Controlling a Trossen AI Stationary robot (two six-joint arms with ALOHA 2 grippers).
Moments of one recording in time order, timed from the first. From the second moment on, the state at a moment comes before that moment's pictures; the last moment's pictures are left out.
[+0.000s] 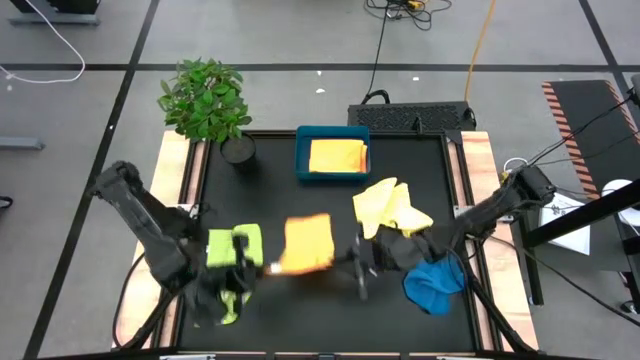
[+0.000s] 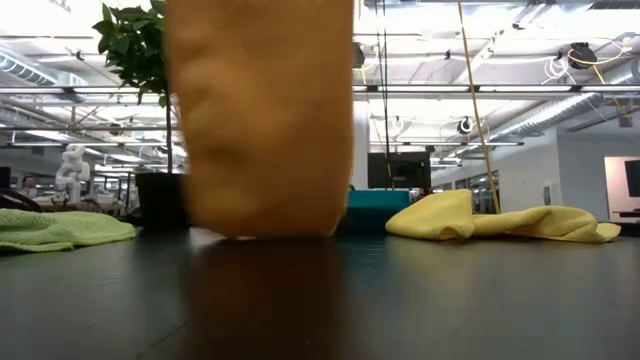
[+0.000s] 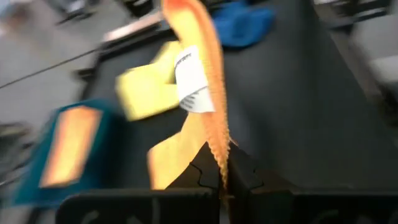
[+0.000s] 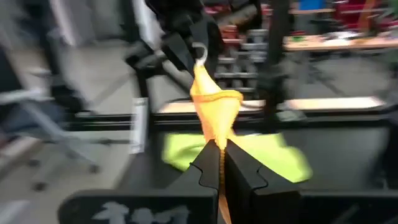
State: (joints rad) left arm -0.85 1.45 1.29 -0.83 -0.79 -0.40; right arm 0.49 1.51 0.90 0.46 0.39 0.14
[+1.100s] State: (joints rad) left arm -0.66 1.66 1.18 -0.51 -0.54 -0.40; right arm 0.64 1.83 0.99 0.56 0.49 0.08
